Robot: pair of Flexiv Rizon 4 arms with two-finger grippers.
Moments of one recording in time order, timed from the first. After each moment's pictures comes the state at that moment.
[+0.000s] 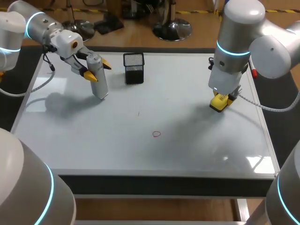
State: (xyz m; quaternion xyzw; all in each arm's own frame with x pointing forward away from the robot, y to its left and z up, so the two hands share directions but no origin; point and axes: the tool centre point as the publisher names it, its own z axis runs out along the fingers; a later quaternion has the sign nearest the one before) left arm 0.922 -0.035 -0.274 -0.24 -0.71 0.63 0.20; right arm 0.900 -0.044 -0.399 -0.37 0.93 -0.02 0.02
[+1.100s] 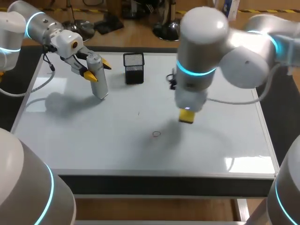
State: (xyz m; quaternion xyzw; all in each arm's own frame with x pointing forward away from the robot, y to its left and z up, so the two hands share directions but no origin) left arm 0.922 -0.035 -0.275 -0.24 -0.71 0.63 0.20; right arm 0.813 0.110 -0.348 -0.60 0.79 -0.05 0.05
